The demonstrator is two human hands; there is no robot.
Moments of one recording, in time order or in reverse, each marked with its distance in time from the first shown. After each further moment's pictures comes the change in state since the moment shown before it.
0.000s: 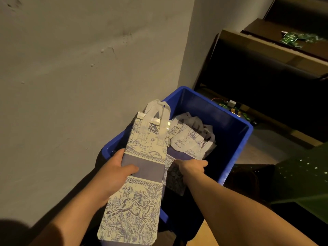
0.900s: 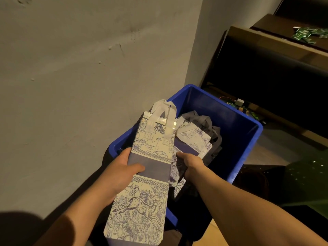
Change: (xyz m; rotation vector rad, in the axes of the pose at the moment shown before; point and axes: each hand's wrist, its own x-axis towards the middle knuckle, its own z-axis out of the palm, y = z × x) left_hand 0.002 -0.002 0.000 0.008 0.003 -0.003; right_hand 0.002 -0.007 0.016 0.285 -0.340 0.090
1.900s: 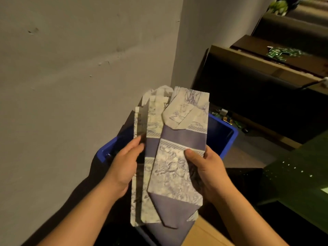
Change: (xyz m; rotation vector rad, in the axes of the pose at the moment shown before) left_hand -0.026 0.039 0.051 -0.340 -0.010 0.231; right_hand -0.173 -0.025 -0.083 0.031 -0.338 -0.613
